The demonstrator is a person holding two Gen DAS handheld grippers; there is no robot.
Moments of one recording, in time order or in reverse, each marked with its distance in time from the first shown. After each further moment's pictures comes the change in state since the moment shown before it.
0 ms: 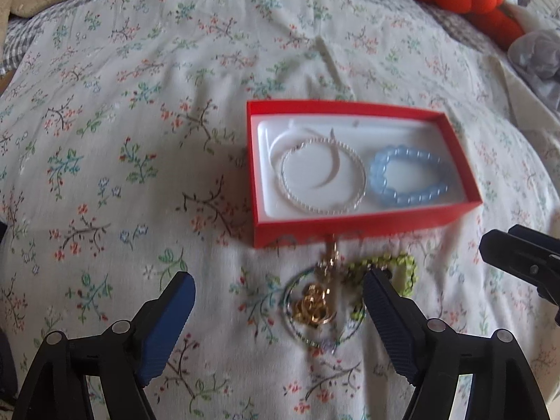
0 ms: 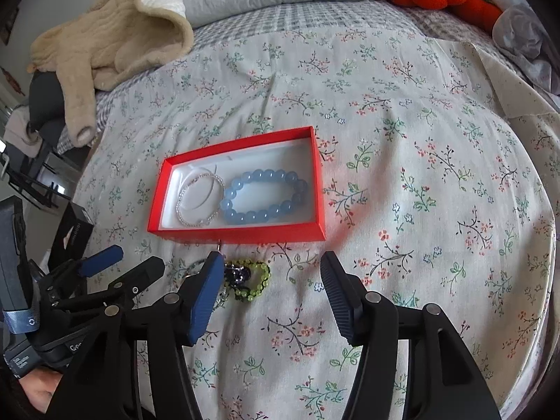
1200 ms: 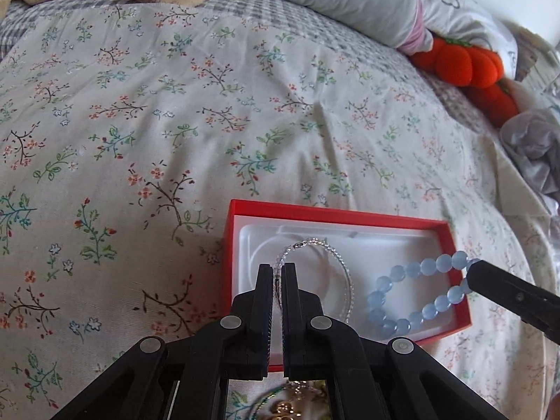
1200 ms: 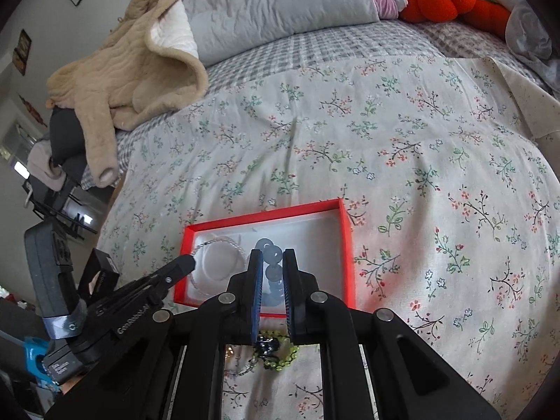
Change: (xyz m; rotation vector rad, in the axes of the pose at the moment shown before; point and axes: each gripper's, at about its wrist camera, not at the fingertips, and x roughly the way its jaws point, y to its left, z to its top) left arm 0.028 0.016 0.051 -0.142 -0.178 -0.134; right arm 0.013 -0.004 0.052 0.048 -0.125 0.119
